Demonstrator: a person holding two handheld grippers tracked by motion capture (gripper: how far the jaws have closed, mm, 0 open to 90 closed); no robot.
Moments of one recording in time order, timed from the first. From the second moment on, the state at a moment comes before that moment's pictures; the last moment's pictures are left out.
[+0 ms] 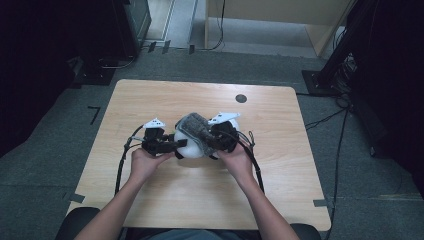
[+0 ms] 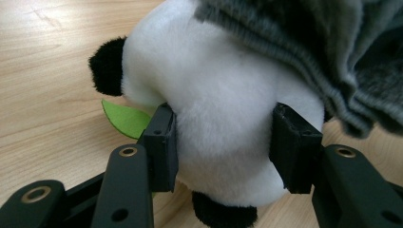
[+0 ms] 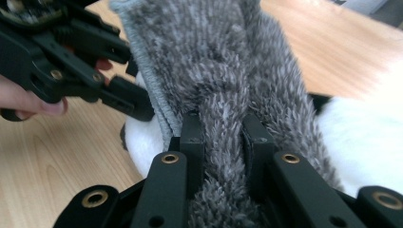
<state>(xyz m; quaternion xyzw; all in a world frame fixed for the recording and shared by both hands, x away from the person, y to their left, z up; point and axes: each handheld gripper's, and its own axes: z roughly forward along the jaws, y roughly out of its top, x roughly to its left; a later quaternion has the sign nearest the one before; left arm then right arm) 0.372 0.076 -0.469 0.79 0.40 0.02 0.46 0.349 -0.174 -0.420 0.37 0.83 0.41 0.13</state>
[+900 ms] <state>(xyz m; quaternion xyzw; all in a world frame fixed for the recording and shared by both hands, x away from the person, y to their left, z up) 0.378 0.073 -0.470 0.79 0.40 0.01 0.46 0.316 -0.225 -0.418 0.38 0.83 0.38 0.14</state>
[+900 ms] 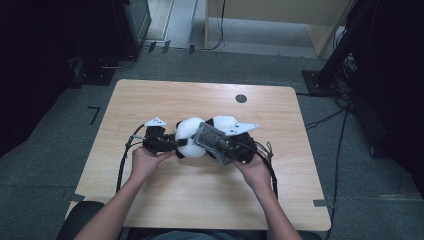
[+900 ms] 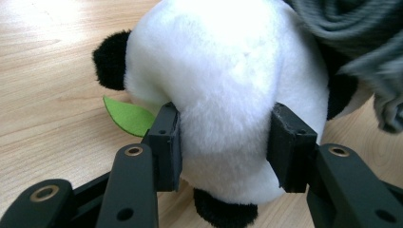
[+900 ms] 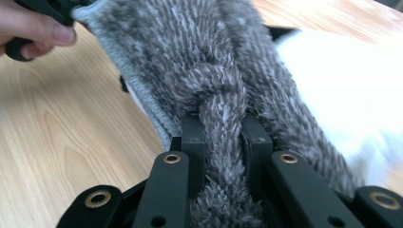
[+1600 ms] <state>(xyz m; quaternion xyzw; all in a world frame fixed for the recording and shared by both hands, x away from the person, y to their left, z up) 0.380 0.072 -0.470 0.79 0.41 0.00 0.46 0.332 -0.298 -0.452 0.49 0.78 0.38 0.13</state>
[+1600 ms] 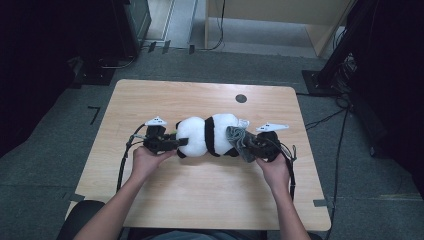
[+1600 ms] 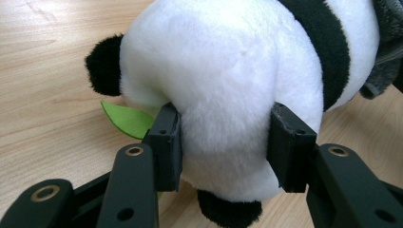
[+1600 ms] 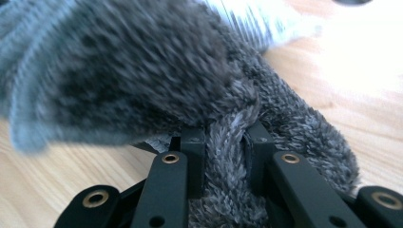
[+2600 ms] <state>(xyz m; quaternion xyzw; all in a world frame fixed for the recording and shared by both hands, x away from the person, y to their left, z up) 0.377 0.072 -0.470 0.78 0.41 0.01 0.47 0.331 -0.214 -0.395 0.39 0.79 0.44 0.16</state>
